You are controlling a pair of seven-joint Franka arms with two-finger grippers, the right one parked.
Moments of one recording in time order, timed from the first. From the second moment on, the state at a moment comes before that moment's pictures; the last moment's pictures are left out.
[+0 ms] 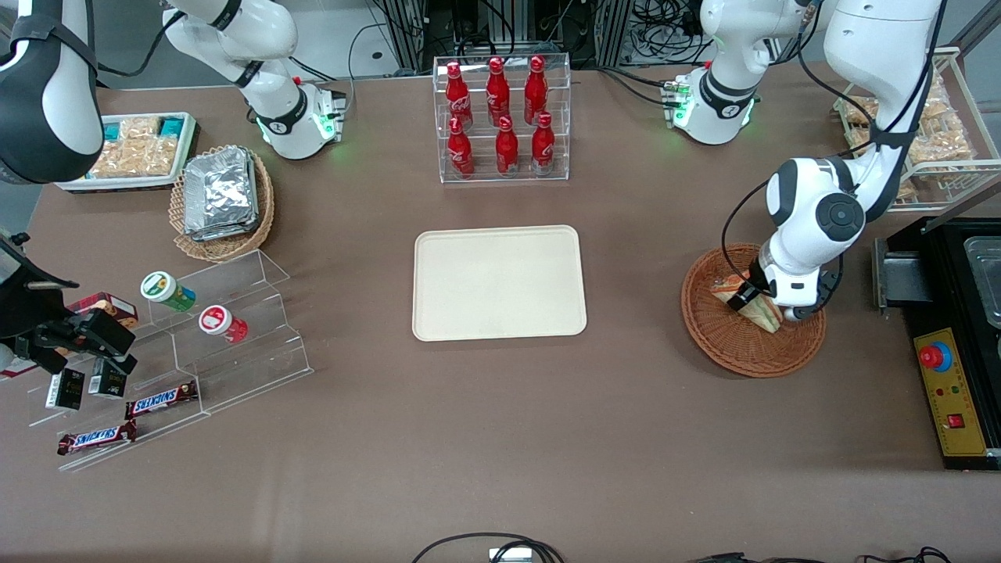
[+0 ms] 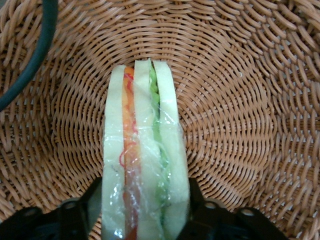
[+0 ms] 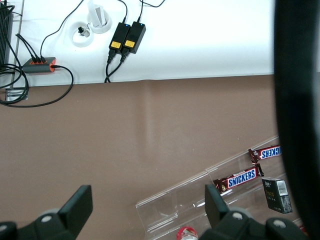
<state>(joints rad) 0.02 0.21 -0.07 -2.43 0.05 2.60 -0.84</state>
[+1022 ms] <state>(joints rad) 0.01 0.07 -0.14 -2.14 0.16 2.12 -0.82</state>
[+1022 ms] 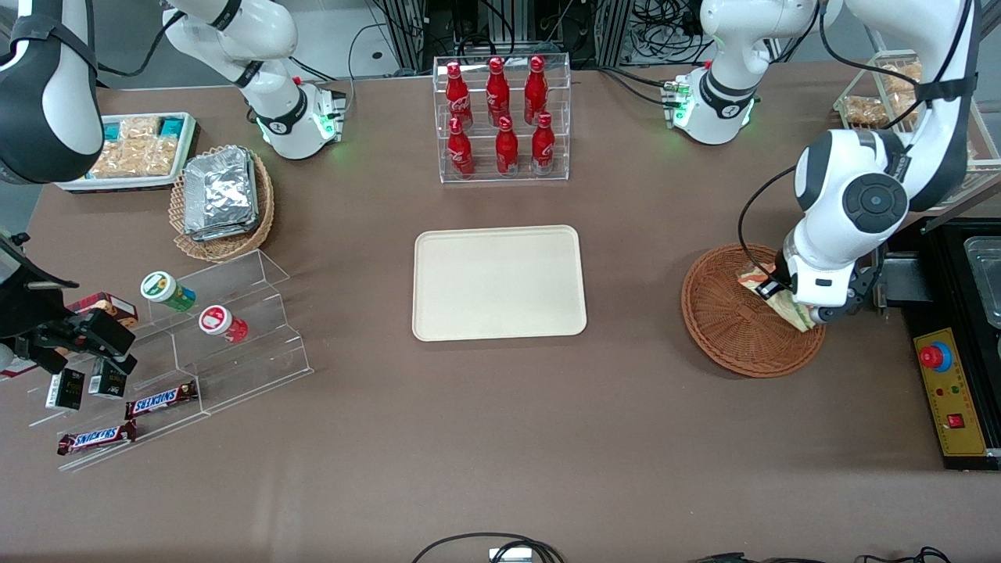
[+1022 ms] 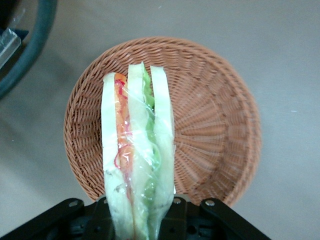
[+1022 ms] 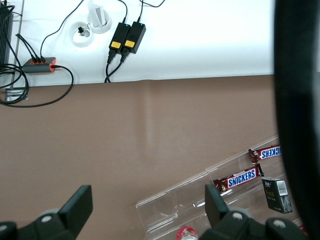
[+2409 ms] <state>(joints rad) -0.14 0.21 -0.56 -2.04 0.16 2.17 -0.82</state>
